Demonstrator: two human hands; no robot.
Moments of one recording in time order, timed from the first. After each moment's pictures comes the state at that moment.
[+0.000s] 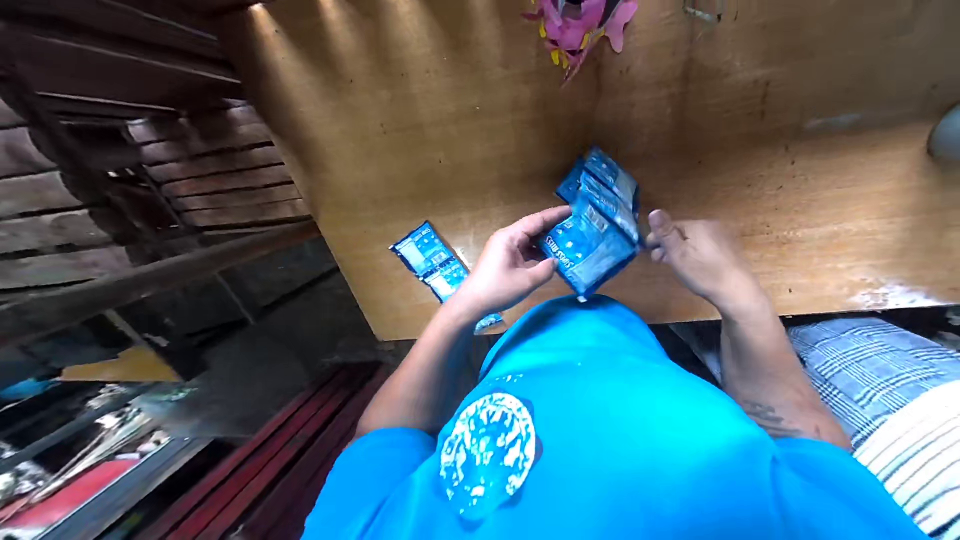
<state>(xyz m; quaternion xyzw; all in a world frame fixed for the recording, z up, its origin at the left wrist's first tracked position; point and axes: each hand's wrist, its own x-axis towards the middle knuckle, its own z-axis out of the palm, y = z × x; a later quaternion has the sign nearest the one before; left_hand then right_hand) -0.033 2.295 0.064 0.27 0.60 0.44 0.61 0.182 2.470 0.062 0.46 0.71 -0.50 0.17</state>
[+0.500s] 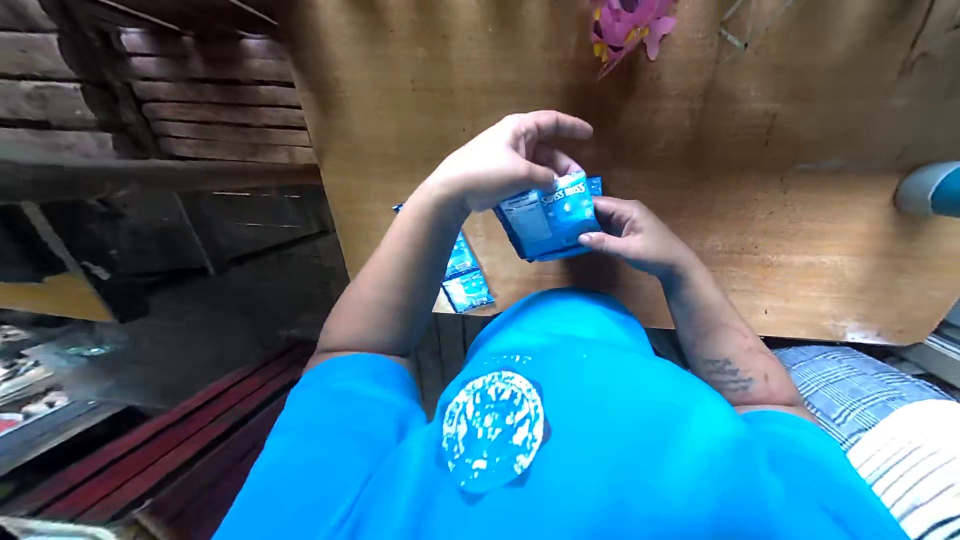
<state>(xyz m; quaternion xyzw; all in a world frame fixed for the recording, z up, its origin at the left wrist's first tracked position) -0.096 2.328 0.081 0.26 0.56 0.42 0.67 0.124 2.438 0.031 0.11 0.59 -0.80 0.06</state>
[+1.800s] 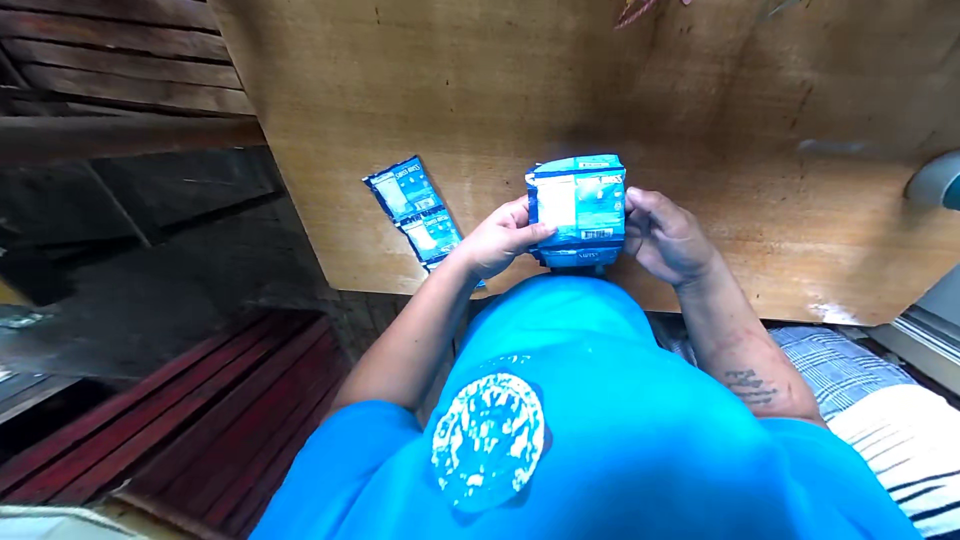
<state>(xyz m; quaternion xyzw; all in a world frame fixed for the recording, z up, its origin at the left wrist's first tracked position) -0.026 2.244 0.006 0.03 0.43 0.57 0.70 0.130 2.436 0.037 0.37 0.37 -0.84 0.14</state>
